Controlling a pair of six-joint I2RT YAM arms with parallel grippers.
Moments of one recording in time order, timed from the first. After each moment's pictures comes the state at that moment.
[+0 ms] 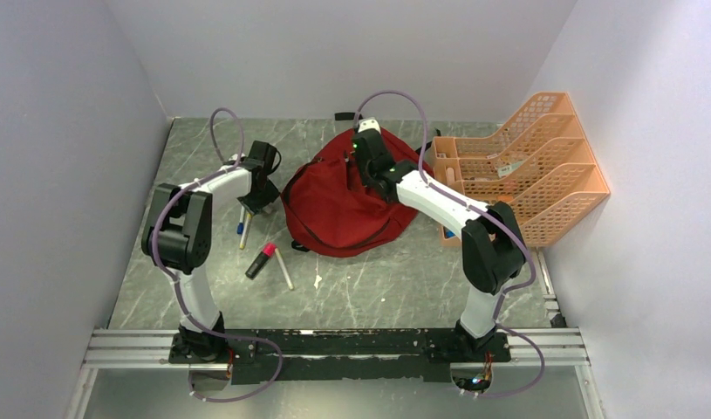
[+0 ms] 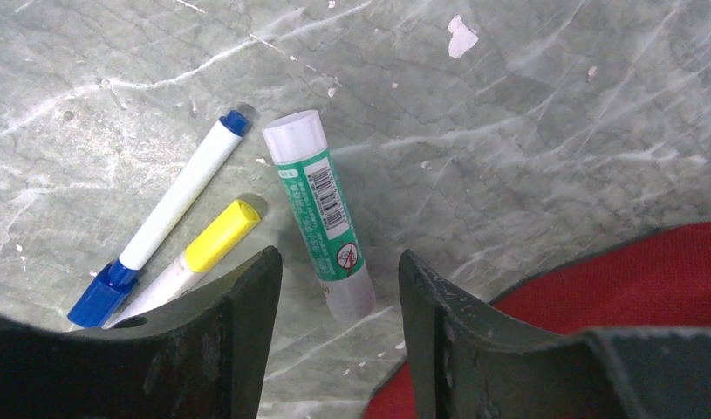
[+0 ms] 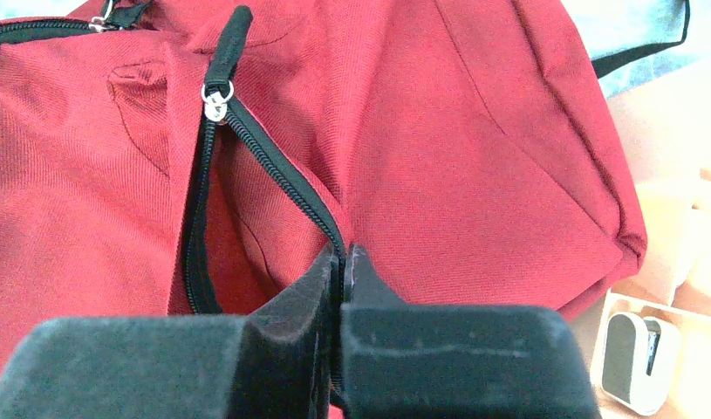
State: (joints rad) left arm -0.27 1.88 1.23 -0.53 -0.35 -0.97; right arm 0.64 1.80 1.41 -0.31 0.40 0.12
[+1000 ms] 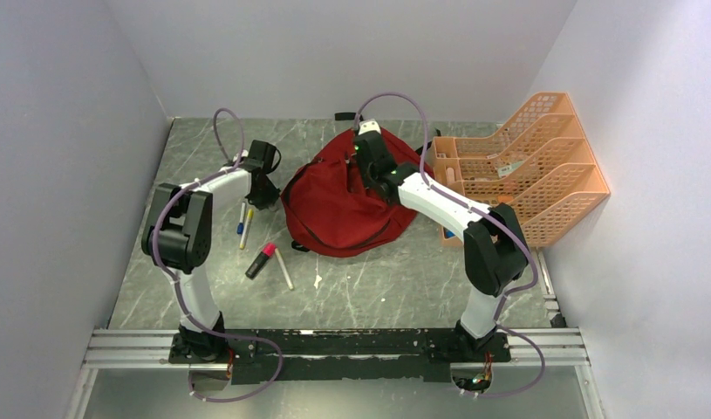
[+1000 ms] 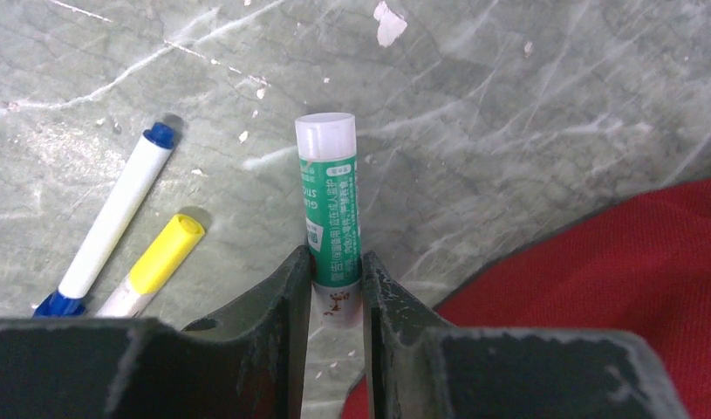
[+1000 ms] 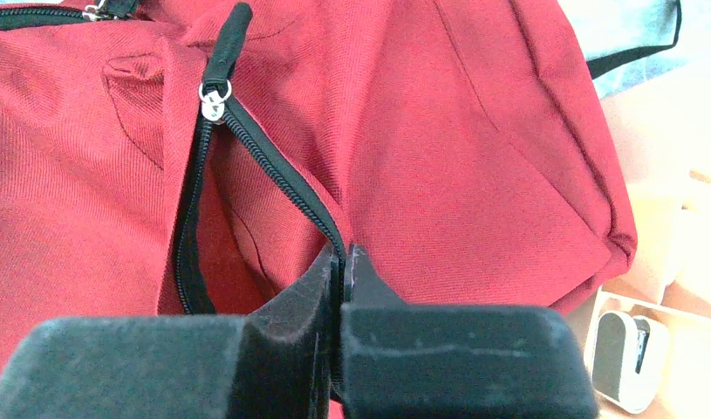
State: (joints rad) left arm -0.27 1.89 1.21 -0.43 -0.27 -0.91; right arm 0.64 1.78 1.38 -0.29 0.40 0.09
